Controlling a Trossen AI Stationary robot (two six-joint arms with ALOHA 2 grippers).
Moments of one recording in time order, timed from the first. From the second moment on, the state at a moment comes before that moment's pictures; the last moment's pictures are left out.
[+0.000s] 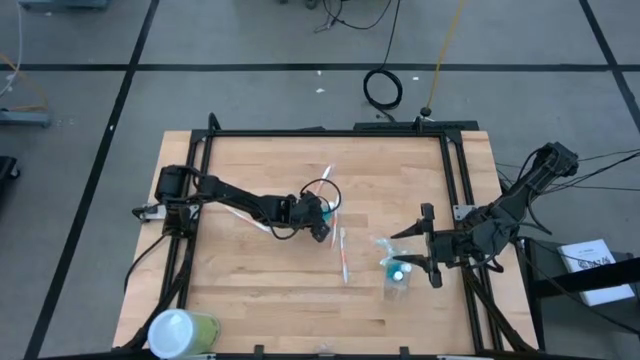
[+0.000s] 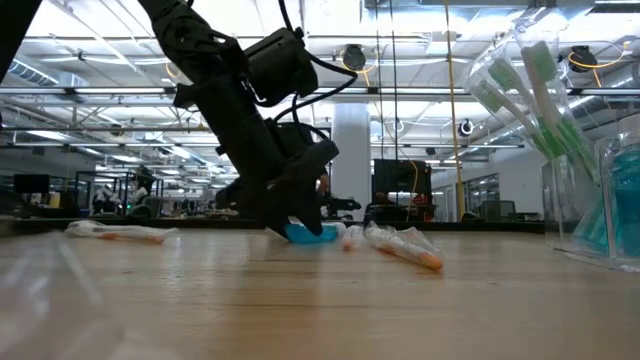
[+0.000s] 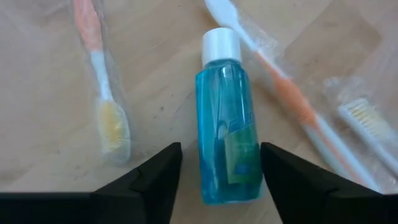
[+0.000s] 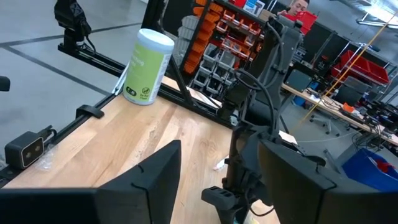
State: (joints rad) left arm -0.02 1.91 1.02 -0.17 -0.26 -0.77; right arm 0.72 0.89 0.76 -0.04 0.63 -0.28
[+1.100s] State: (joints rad) left arm -0.13 1.58 1.02 0.42 -0.36 0.25; right arm 0.60 0.94 0.76 0.01 0.76 -0.17
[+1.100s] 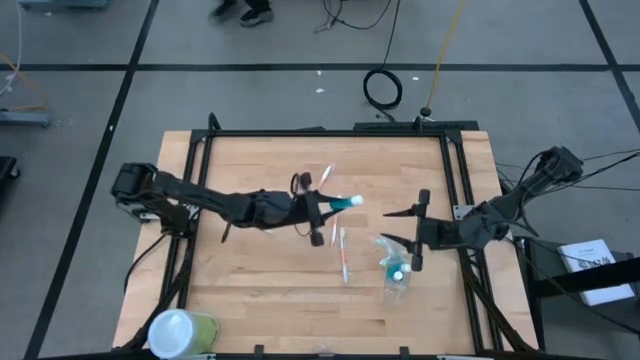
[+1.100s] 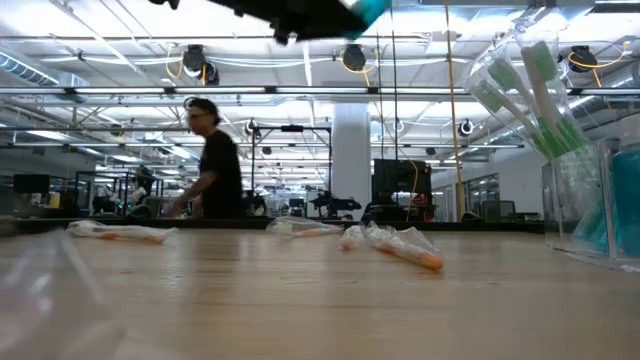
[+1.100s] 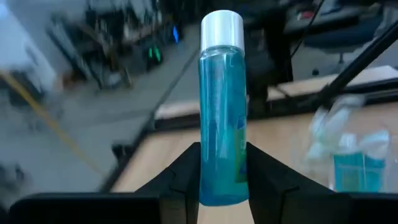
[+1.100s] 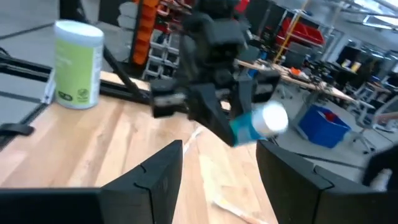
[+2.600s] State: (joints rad) left arm -0.14 1.67 1.02 0.62 -0.31 0.42; right arm 0.37 1.11 0.76 0.28 0.63 -0.15
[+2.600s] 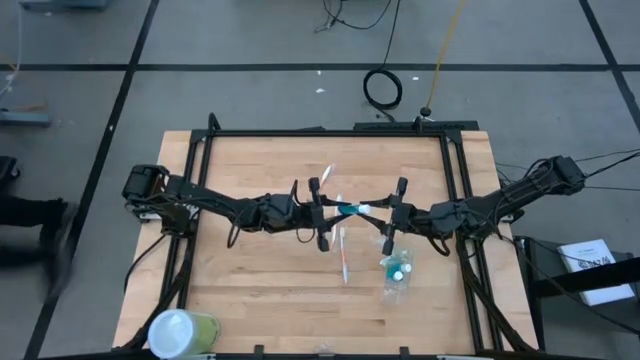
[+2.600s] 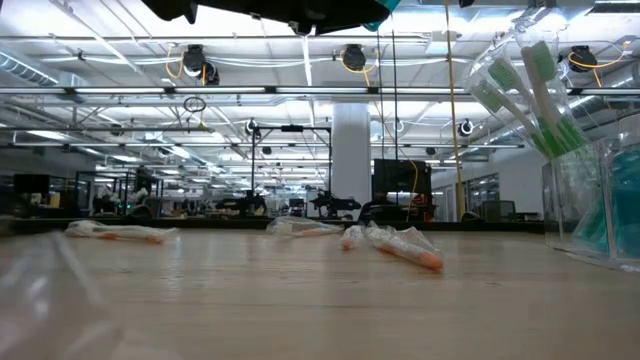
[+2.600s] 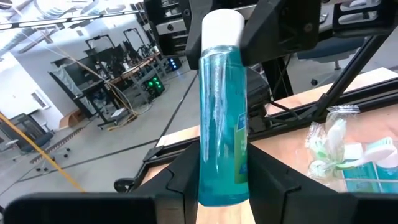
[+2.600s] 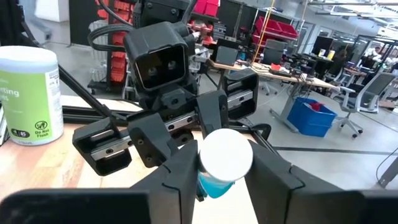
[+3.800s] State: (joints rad) left arm -0.13 1.67 1.02 0.31 -0.26 0.03; right arm 0.63 0.81 0.82 -0.14 0.57 -0.01
